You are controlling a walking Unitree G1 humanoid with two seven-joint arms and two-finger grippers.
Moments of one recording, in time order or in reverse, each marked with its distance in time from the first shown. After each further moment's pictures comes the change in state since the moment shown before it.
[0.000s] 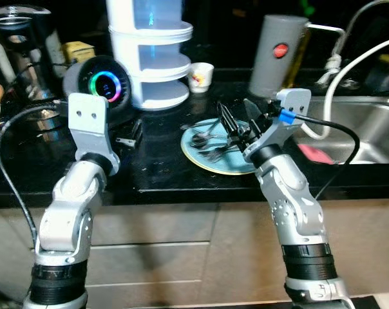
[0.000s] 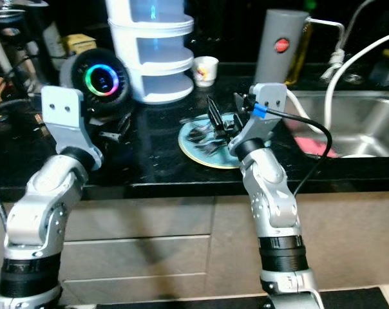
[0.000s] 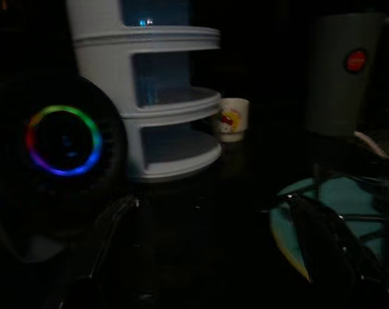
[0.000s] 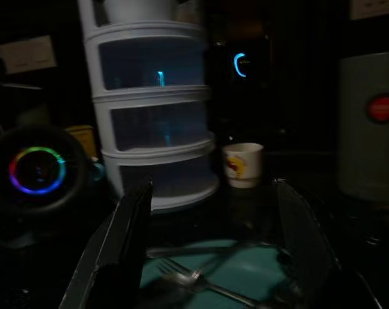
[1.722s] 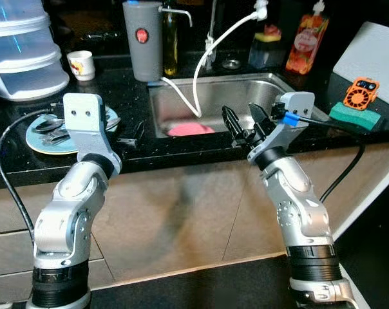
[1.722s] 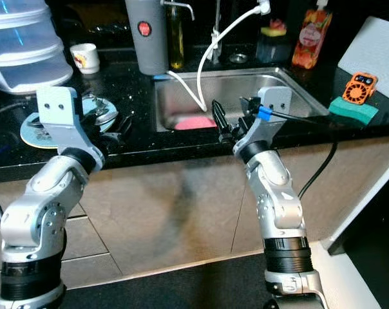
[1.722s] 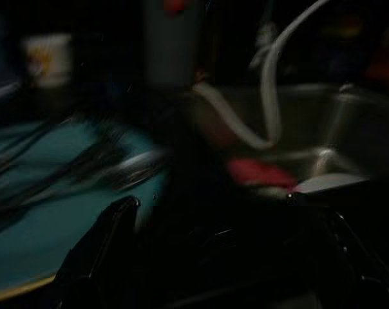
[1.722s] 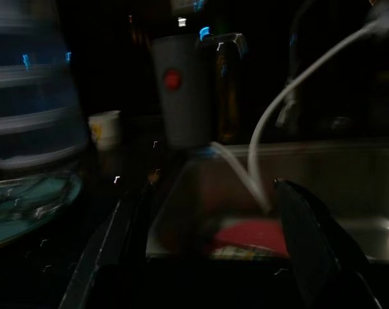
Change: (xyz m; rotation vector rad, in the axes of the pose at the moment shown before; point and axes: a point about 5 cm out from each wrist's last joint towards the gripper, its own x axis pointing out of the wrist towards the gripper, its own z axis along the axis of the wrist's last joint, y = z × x) left arm -0.006 0.007 -0.005 -0.088 0.082 0.030; right arm 0.000 0.000 -0.006 0.002 0.032 0.014
